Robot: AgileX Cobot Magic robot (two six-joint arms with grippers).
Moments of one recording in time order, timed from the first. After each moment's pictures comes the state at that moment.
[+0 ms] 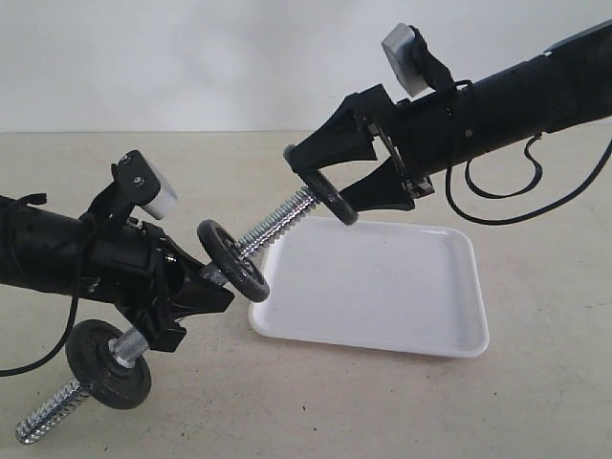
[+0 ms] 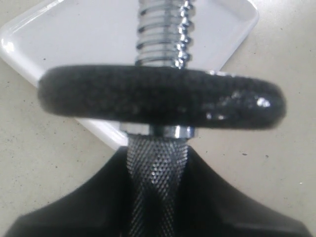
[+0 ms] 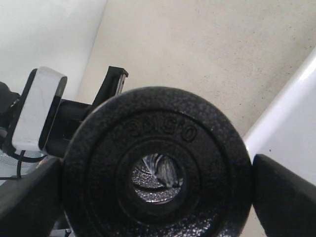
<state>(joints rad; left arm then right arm) -0.27 1.66 -0.69 -1.54 0.61 2.05 0.20 1.90 -1.26 1.29 1.18 -0.92</state>
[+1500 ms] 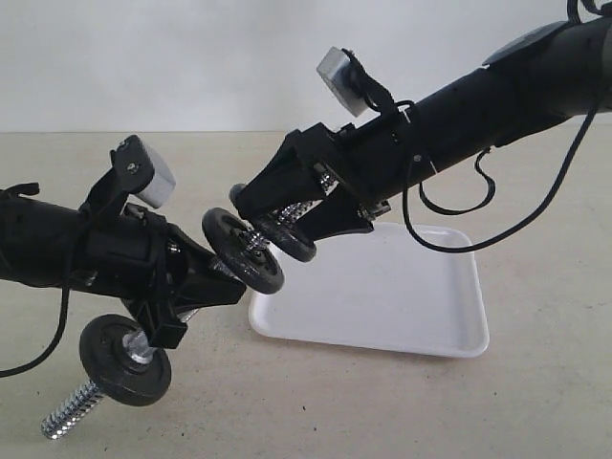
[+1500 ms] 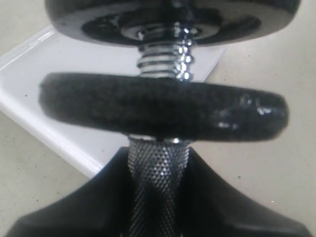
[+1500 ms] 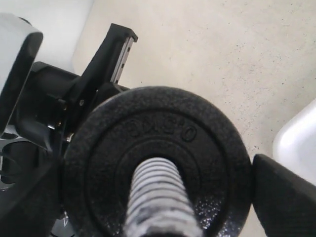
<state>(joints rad) -0.28 1.61 -0.69 -1.57 0.69 2.07 0.34 1.90 -1.26 1.24 1.14 -0.92</state>
